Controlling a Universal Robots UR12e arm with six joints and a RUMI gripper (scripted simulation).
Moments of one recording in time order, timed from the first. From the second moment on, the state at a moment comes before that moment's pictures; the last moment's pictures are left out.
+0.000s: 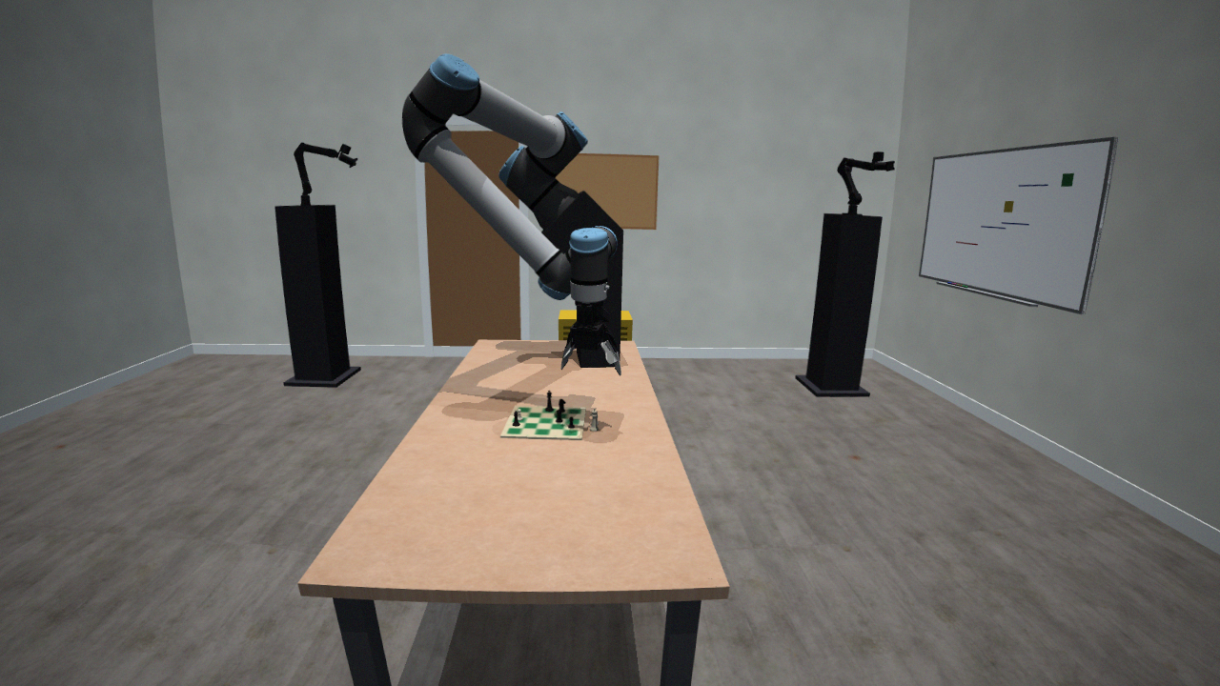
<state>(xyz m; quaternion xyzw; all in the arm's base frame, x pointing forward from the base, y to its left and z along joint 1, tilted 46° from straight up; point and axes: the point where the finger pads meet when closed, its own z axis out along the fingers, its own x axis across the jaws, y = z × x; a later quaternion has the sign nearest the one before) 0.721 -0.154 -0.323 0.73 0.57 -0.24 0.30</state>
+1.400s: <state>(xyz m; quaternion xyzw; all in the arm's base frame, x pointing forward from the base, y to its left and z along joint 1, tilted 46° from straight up) 0.711 -0.146 -0.329 0.72 0.57 -0.20 0.34</state>
